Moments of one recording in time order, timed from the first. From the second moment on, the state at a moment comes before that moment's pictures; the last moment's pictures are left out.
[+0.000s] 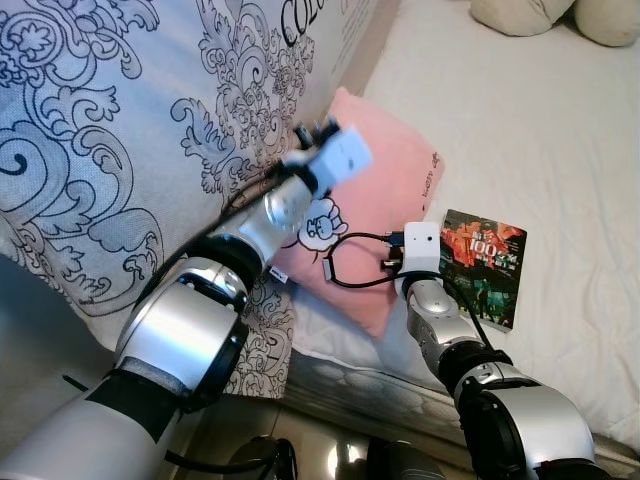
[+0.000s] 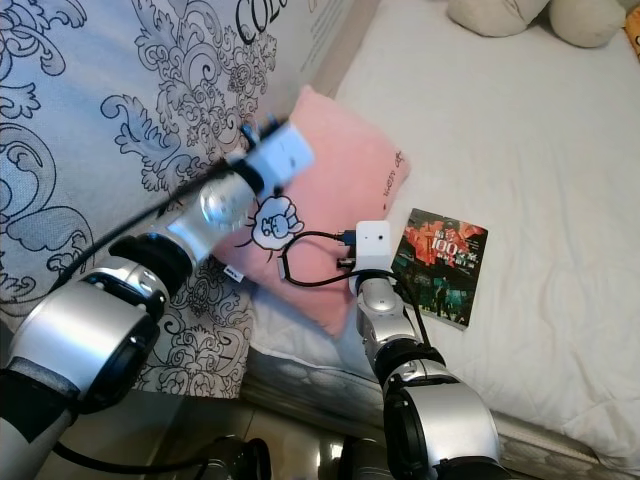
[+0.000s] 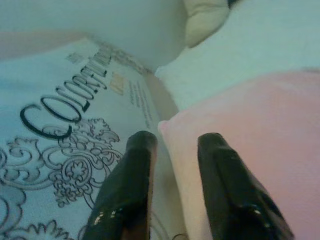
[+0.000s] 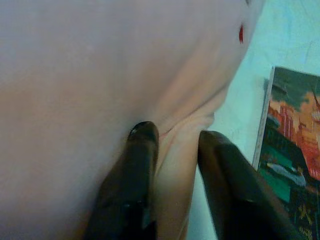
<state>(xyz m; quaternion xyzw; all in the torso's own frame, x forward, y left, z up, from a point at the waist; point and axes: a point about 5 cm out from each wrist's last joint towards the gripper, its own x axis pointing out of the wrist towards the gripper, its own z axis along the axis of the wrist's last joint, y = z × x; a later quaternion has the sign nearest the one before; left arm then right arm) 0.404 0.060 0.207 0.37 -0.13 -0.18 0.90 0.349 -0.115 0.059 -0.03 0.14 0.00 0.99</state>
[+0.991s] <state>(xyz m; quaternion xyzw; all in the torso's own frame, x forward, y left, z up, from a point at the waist) 0.389 0.115 0.167 0.18 -0.07 -0.20 0.96 0.323 -0.130 0.060 -0.03 0.06 -0.02 1.00</state>
